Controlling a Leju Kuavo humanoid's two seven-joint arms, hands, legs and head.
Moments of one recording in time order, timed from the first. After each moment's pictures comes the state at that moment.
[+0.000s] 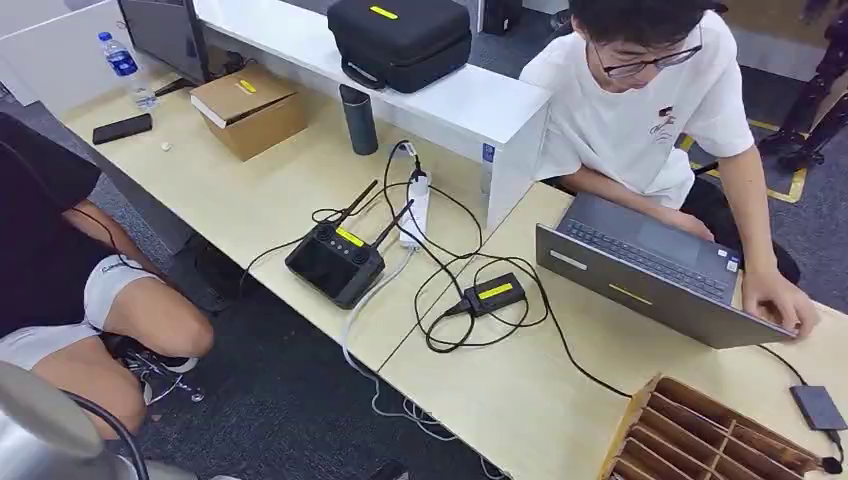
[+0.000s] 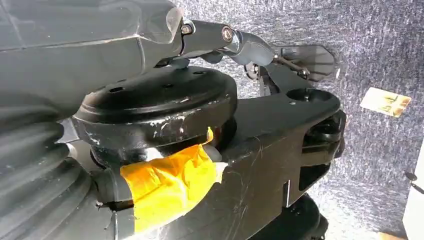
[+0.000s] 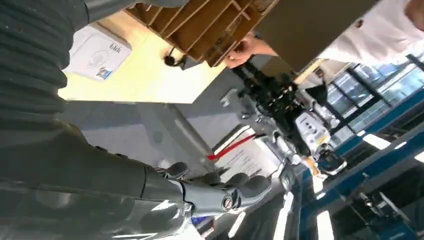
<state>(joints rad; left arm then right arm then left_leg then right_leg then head) -0.08 -0.07 -1.15 -0.13 1.31 0.11 -0.12 0.44 -0.22 0.30 -1.78 0.80 -0.68 -0.30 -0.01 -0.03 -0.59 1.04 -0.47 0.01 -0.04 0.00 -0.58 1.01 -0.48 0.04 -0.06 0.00</state>
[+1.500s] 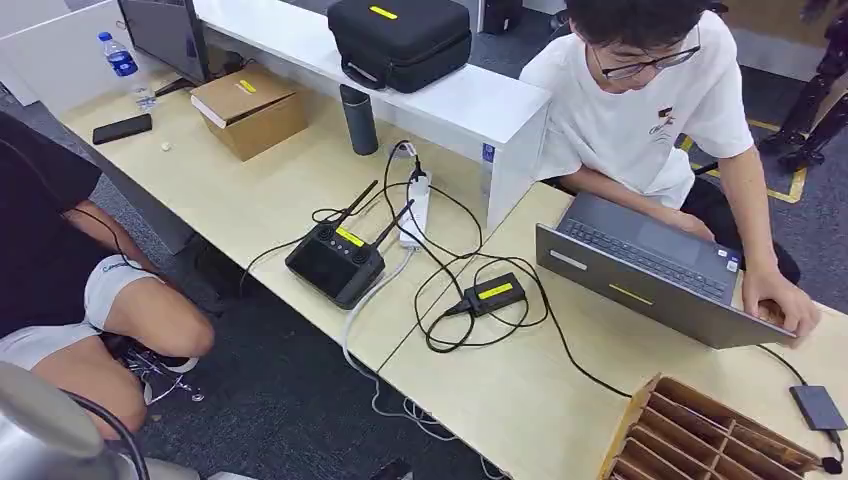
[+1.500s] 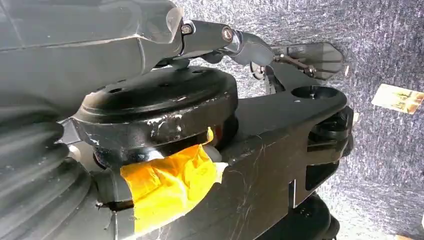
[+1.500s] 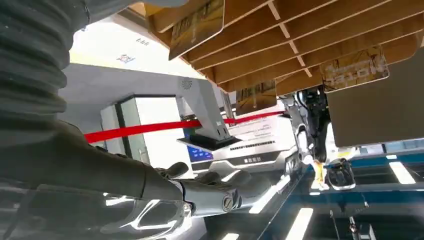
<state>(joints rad) -0.09 -0.07 -1.15 -0.13 1.28 0.10 -0.07 0.28 0.20 0.01 -1.40 1.38 -0.68 -0.39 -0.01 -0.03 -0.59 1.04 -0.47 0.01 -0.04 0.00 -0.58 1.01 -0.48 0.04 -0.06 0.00</state>
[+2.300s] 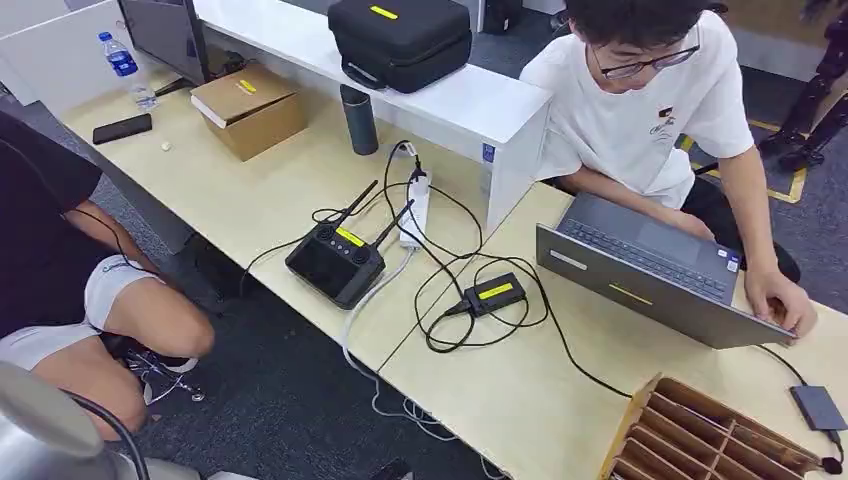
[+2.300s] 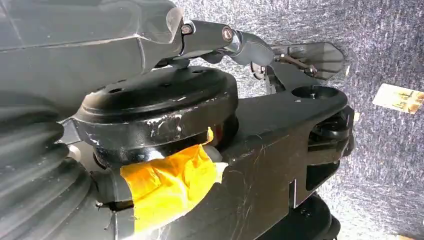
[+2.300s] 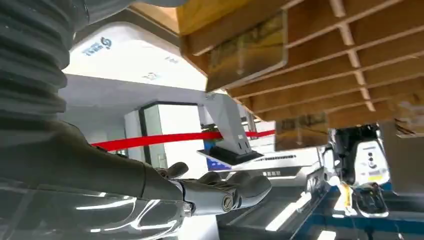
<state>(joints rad) -0.10 -0.07 -1.15 -0.13 1.28 0.10 -0.07 0.20 0.16 -0.06 -1.25 1.37 -0.68 -0.34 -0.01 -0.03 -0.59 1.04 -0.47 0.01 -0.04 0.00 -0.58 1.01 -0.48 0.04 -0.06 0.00</state>
